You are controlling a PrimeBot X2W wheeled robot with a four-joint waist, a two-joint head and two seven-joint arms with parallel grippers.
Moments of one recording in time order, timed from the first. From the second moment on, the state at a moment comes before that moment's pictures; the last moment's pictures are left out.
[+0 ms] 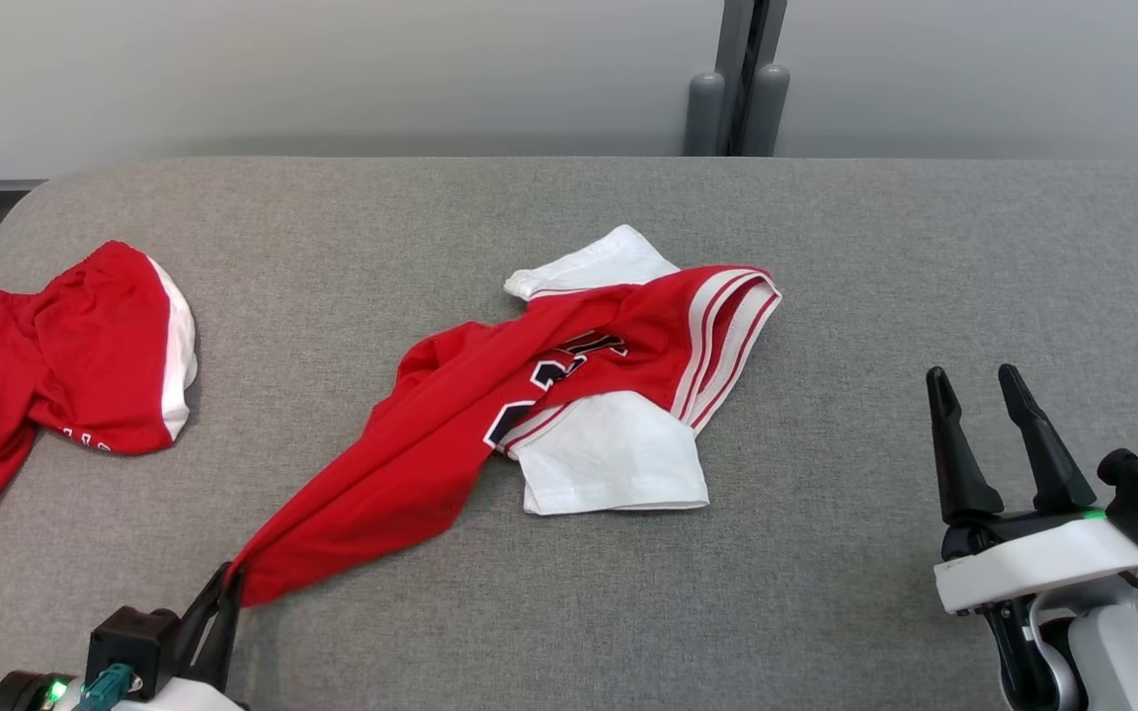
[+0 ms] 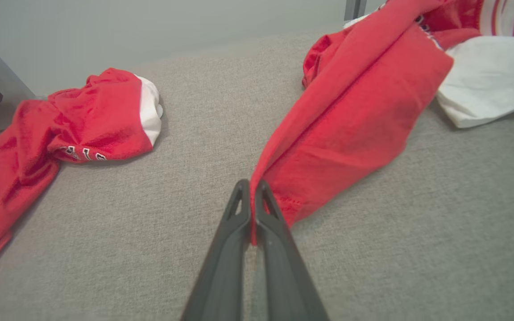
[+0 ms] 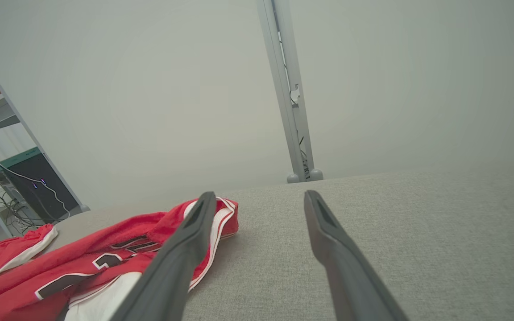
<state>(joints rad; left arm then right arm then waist) 0.02 0.34 -0.21 0.26 -0.27 0.00 -0.12 -0.20 -0.13 0.12 0.26 0.43 0.13 -0.26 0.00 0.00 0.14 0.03</state>
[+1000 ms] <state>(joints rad) -0.03 0.19 -0.21 0.03 -0.37 0.07 -0.18 -0.19 -0.14 0.13 0.27 0.43 0.13 -0.26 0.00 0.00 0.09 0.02</state>
